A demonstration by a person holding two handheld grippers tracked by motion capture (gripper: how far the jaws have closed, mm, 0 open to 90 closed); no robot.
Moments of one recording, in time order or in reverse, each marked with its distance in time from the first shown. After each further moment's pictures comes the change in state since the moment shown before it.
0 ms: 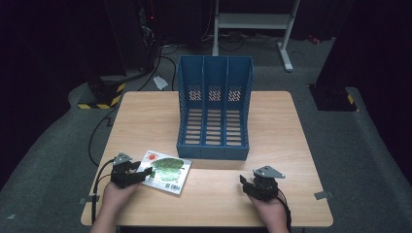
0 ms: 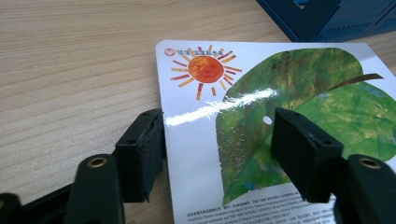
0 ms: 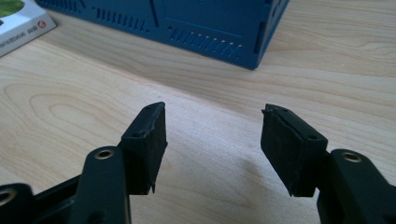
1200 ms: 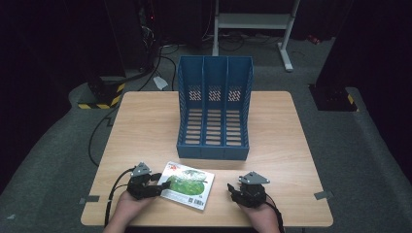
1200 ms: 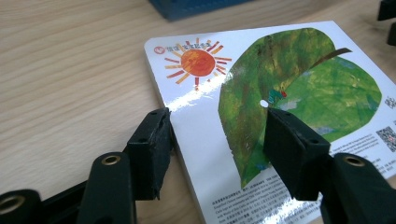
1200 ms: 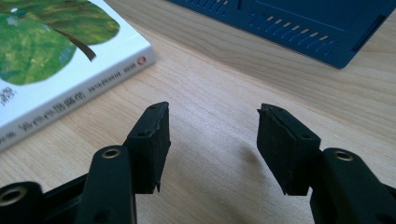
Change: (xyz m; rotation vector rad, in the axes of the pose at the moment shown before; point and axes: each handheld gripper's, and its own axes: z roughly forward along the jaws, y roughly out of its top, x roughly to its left) left arm -0.073 -0.008 0.009 0.062 -0.199 0.127; right arm 0.037 -0.005 0.004 0.041 0.088 -0.107
